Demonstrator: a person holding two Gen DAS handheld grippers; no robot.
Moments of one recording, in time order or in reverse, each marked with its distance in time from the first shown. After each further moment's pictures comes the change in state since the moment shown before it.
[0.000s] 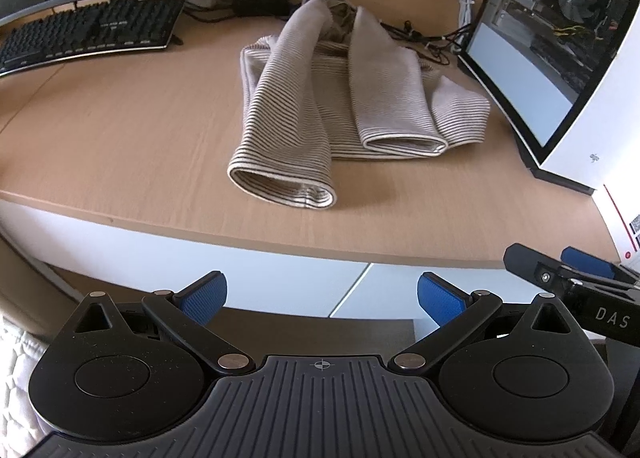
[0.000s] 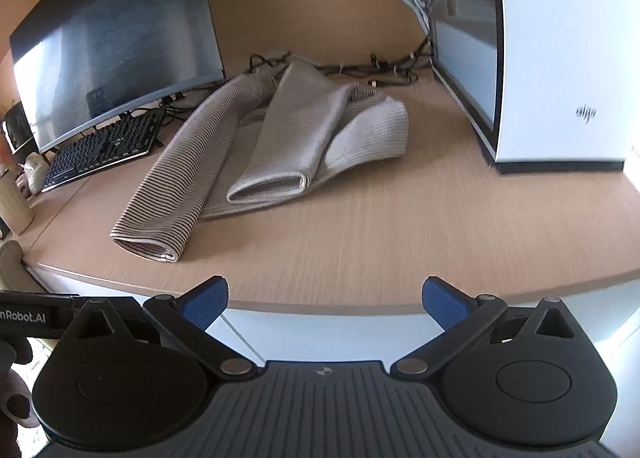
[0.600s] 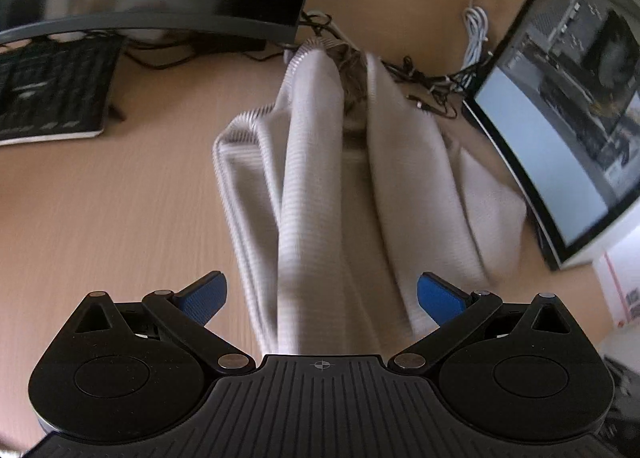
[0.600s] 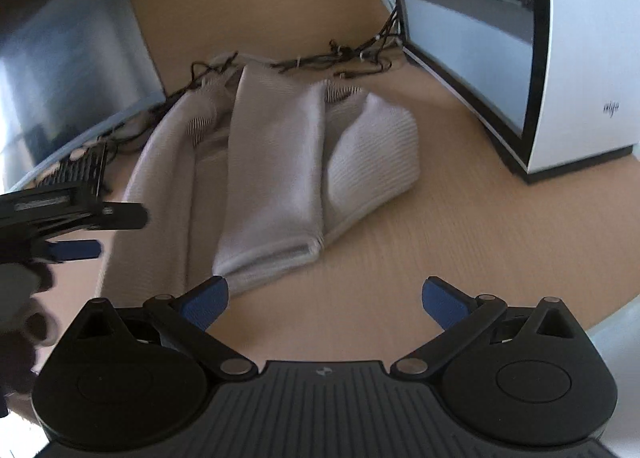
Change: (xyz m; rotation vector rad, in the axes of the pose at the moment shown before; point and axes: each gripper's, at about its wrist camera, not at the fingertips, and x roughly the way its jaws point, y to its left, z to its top) left arm 0.098 0.057 0.169 0.043 0.024 -0.188; right arm 0.060 0.039 0.067 0.182 0.037 -0.144
